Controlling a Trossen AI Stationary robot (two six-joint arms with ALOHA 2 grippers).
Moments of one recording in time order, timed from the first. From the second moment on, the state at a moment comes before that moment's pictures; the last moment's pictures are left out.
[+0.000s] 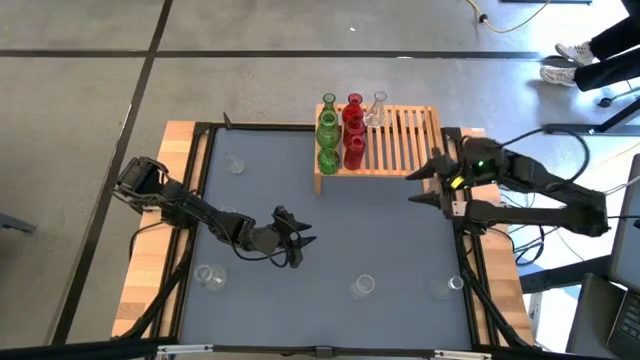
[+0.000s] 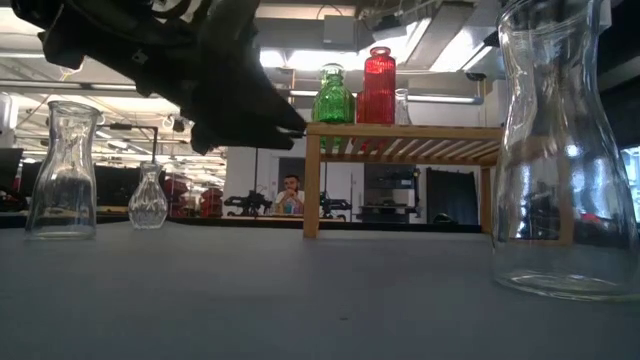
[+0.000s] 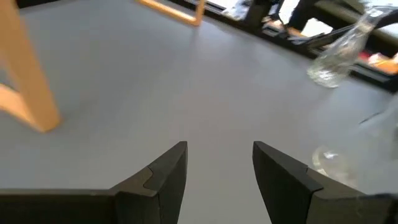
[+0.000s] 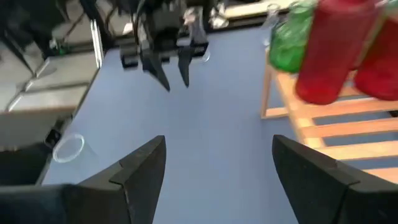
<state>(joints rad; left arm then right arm) -0.34 1.62 0.66 0.47 -0.59 -0.57 -0.26 0.67 0.87 -0.69 -0.33 -0.01</state>
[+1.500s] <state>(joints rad) -0.62 1.69 0.66 0.74 -0.68 -0.52 0.84 1.35 0.78 -0.15 0.52 0.45</state>
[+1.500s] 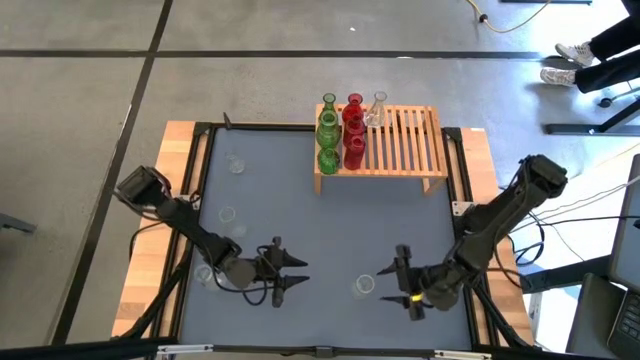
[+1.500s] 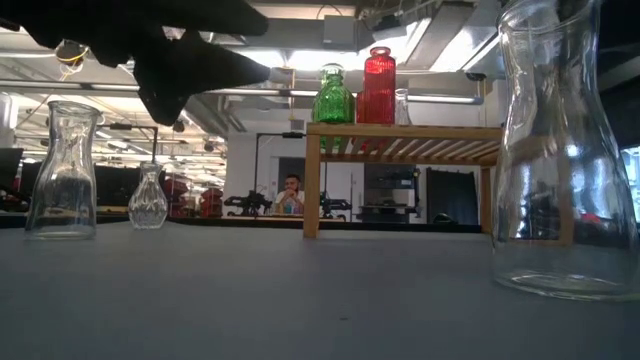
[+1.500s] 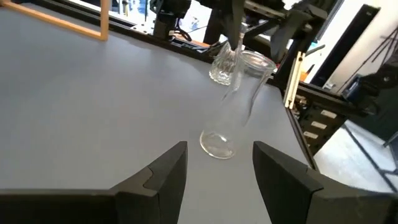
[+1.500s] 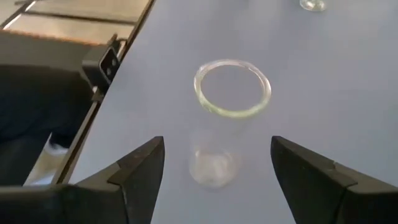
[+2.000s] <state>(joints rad) -0.62 1.73 0.66 0.80 -0.68 -0.54 0.84 1.56 0.78 0.04 0.69 0.52</state>
